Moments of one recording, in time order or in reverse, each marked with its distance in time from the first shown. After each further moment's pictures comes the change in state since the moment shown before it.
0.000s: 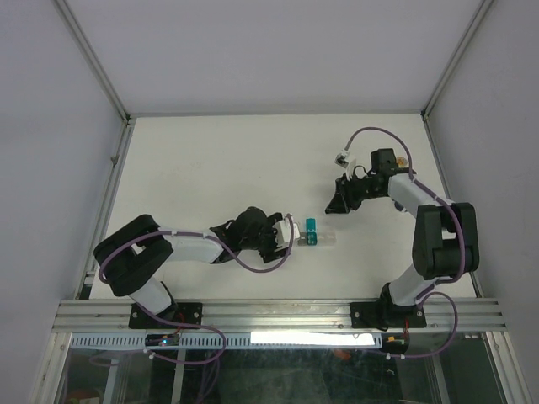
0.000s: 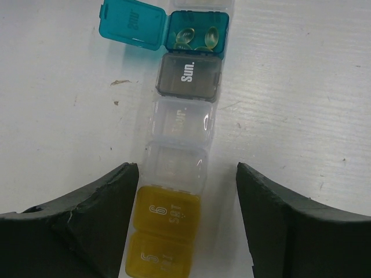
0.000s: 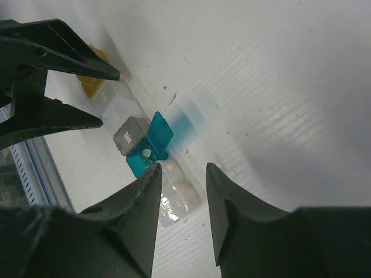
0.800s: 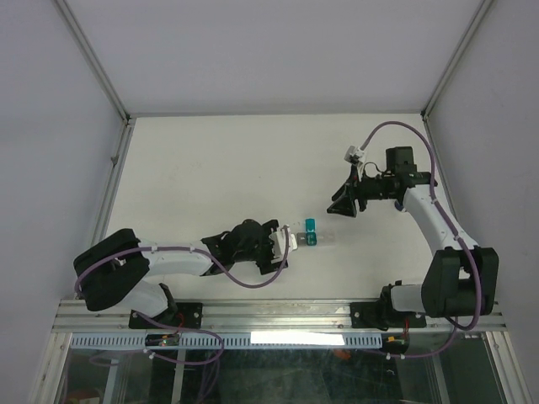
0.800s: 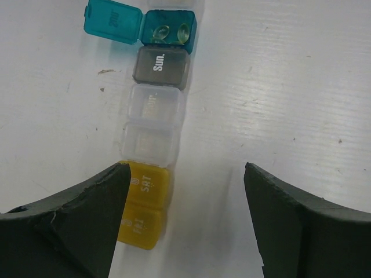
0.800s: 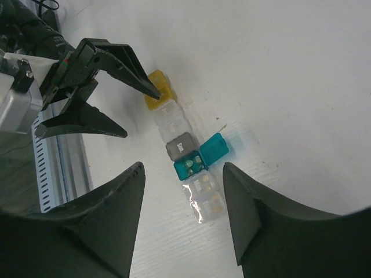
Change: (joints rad) left arm -0.100 -0.176 -0.090 -0.056 -0.111 -0.042; right arm -0.021 -0.278 0.000 -0.158 -0.180 -0.179
